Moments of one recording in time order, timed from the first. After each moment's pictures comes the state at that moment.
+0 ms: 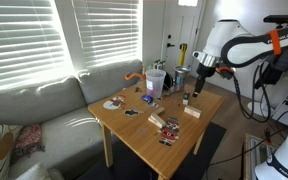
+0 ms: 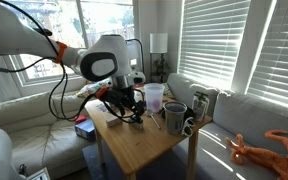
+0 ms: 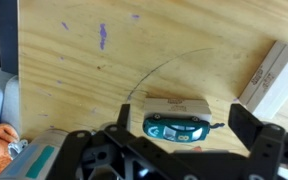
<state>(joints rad) -0.02 -0.46 -0.11 -2.52 -0.08 2.23 -0.23</state>
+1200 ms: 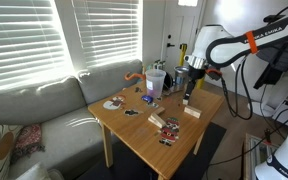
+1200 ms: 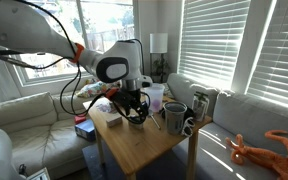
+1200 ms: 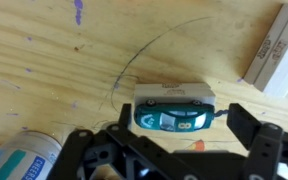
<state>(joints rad) -0.01 -0.30 -0.11 -2.42 0.00 2.23 -0.24</state>
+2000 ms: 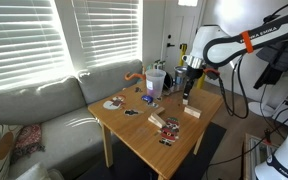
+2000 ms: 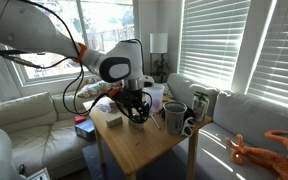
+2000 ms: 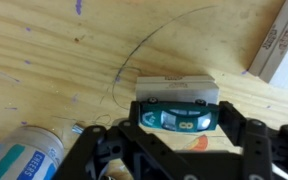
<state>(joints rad) -0.01 -0.26 -0.11 -2.39 0.01 2.23 -0.24</state>
